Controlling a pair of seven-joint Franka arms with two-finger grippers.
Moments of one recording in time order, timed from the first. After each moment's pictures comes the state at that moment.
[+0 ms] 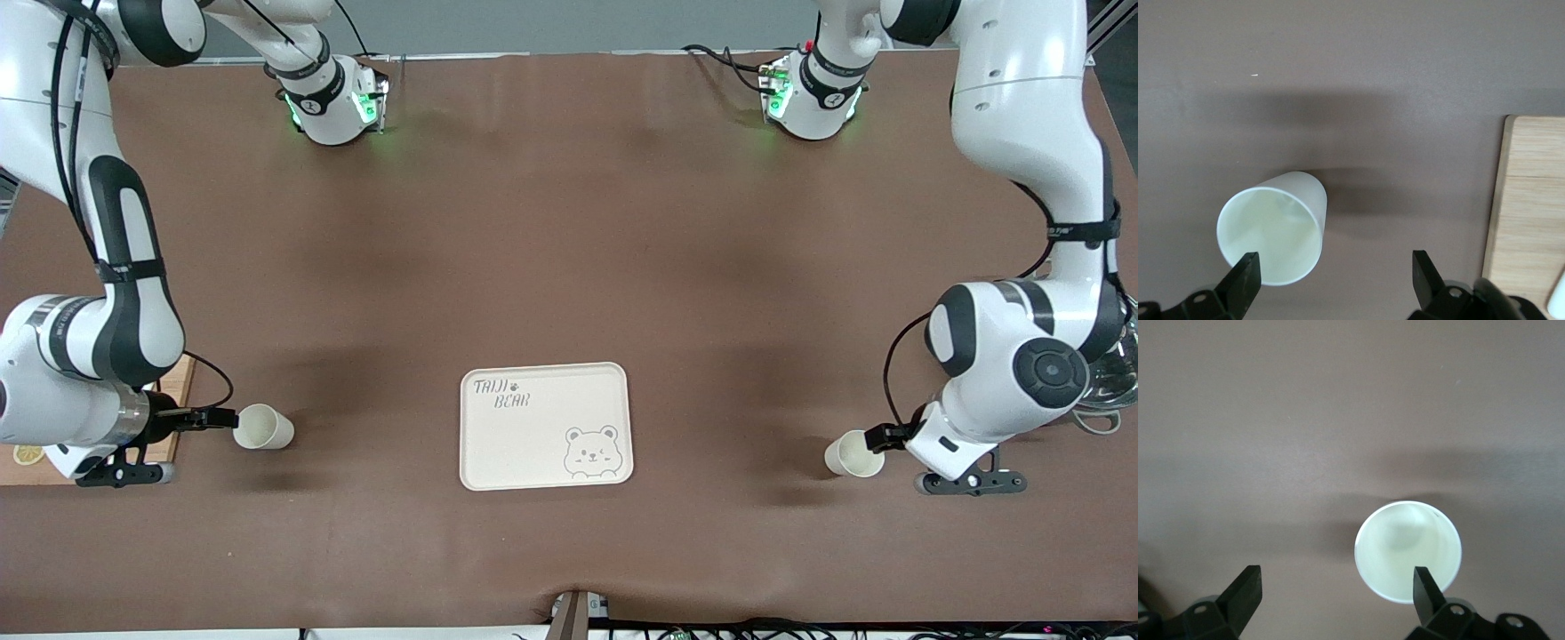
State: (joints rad) left arm -0.17 0.71 0.16 -1.44 -0.02 2.24 -0.04; right arm -0.14 0.73 0.03 -1.36 0.03 2.00 -0.17
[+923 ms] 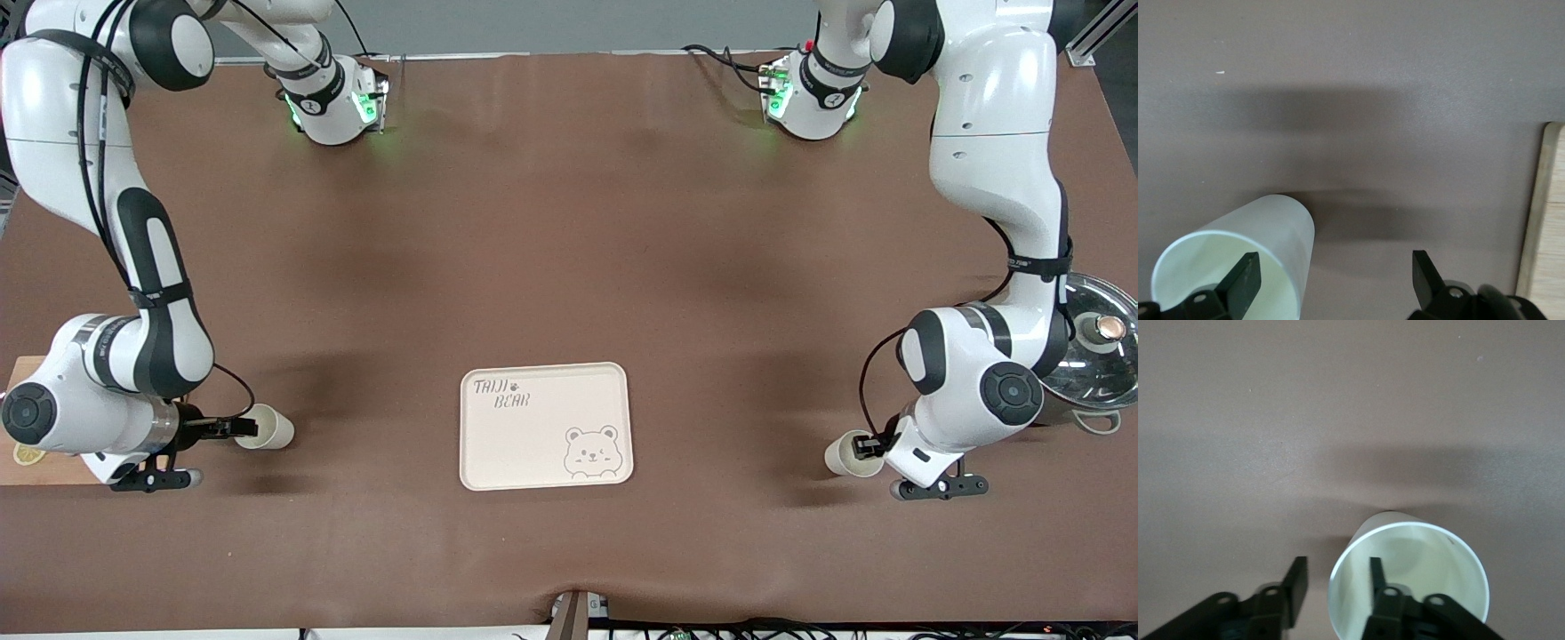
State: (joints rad) left arm -0.16 0.80 0.16 -1.44 -0.12 2.31 -0.04; right arm -0.14 0.82 0.03 -1.37 0.03 2.10 -0.17
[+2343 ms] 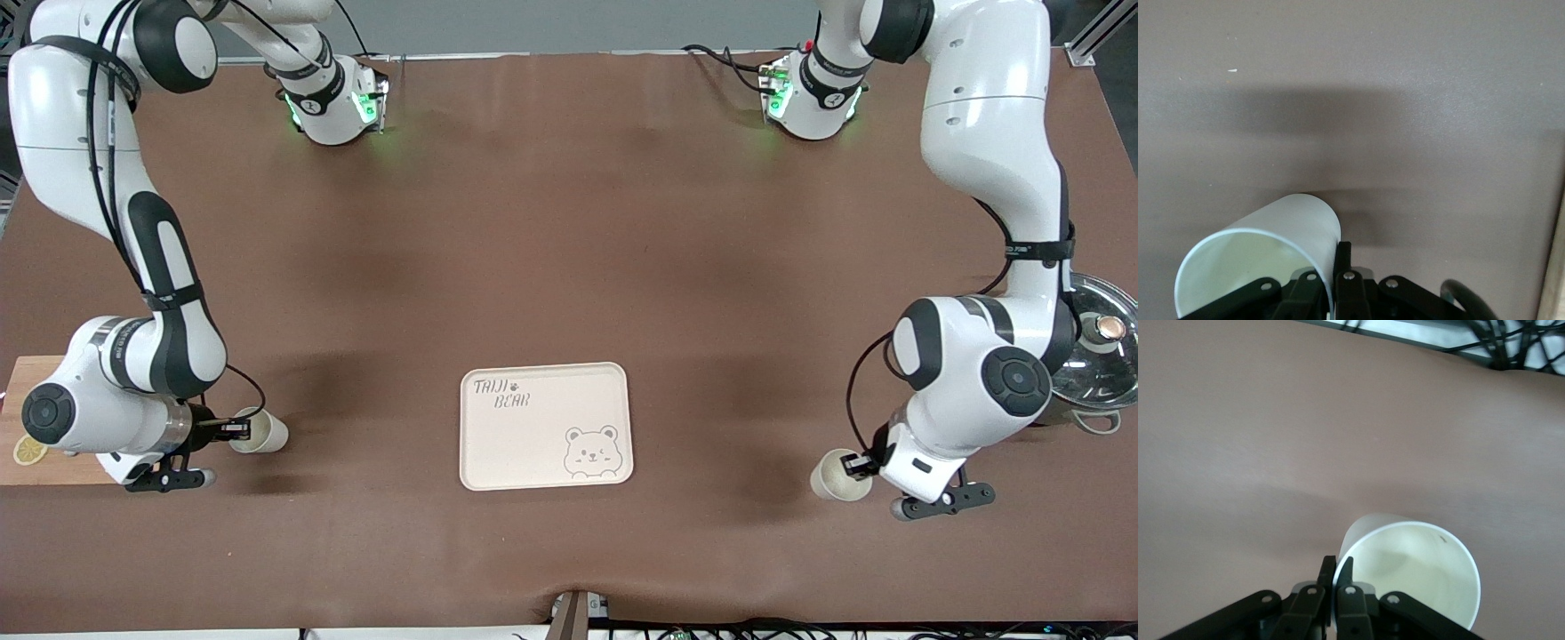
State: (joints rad) left arm -0.24 0.75 0.15 -1.31 -0.15 2.25 -0.27; right arm -0.13 0.82 0.04 -1.39 0.03 2.13 -0.17
